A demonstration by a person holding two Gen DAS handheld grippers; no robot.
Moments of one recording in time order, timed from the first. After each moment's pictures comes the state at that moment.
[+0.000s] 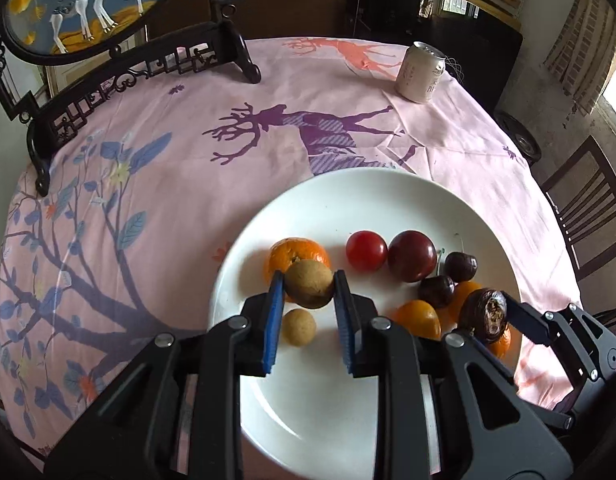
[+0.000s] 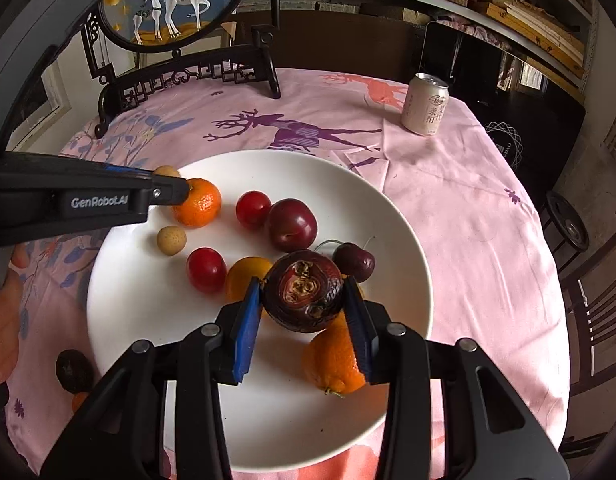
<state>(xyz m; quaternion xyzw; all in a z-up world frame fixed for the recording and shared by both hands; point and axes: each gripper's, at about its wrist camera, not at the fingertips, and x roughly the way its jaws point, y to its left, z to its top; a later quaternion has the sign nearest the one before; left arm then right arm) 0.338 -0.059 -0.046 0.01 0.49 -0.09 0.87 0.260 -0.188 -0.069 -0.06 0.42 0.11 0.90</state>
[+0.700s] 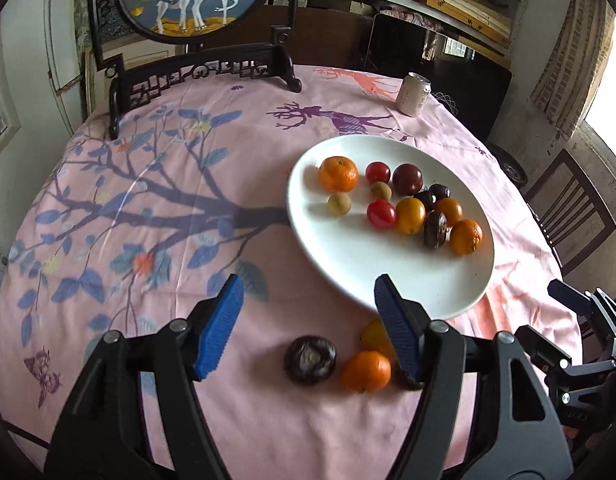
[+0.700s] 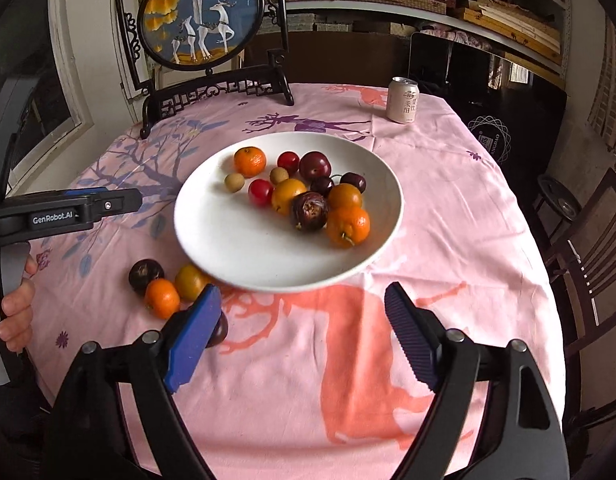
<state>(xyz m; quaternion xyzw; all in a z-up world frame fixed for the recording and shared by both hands) 0.169 0.019 -0.032 -0.04 0.42 -0.07 0.91 0.113 -0.206 -0.042 -0.03 0.39 0.12 0.92</state>
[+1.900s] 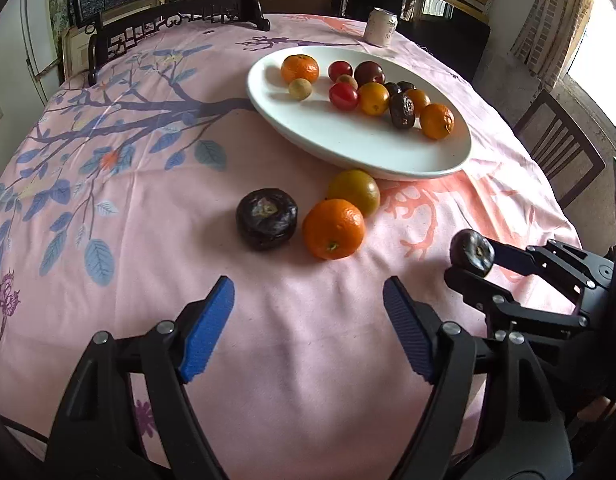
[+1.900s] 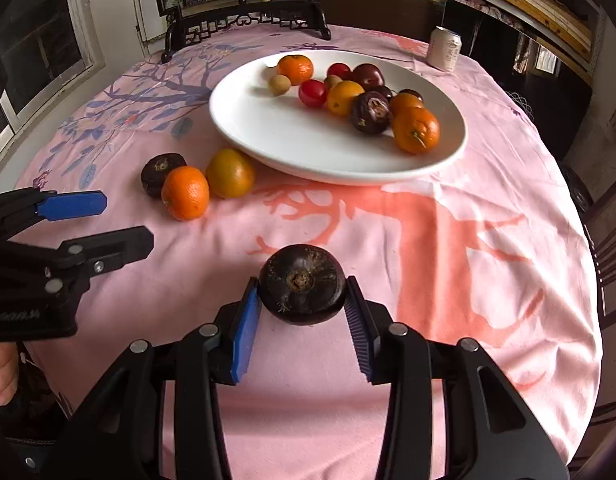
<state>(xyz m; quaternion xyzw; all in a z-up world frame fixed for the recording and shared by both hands) 0.108 -0.014 -0.091 -0.01 0.47 -0.11 0.87 0.089 -0.173 -0.105 -0.06 0.45 0.13 0.88</state>
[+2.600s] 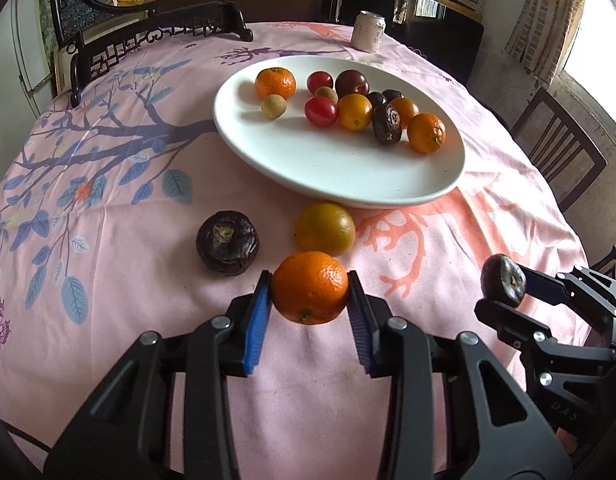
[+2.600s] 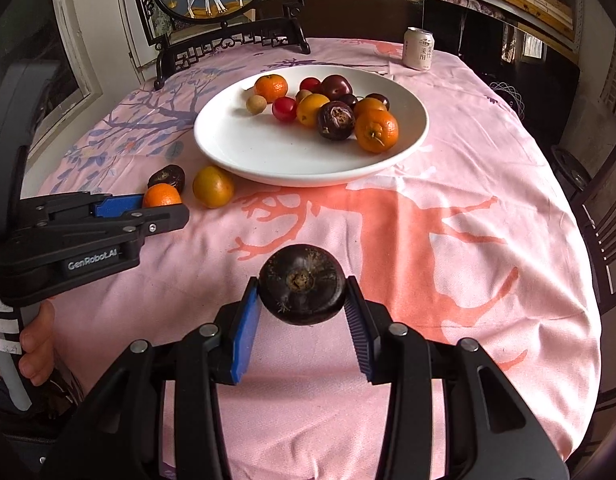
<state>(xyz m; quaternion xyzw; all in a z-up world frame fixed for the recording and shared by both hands) 0.123 -0.036 -0.087 0.00 0.45 -0.12 0.88 0.078 -0.200 -0.091 -0.02 0.44 0.13 0.89</state>
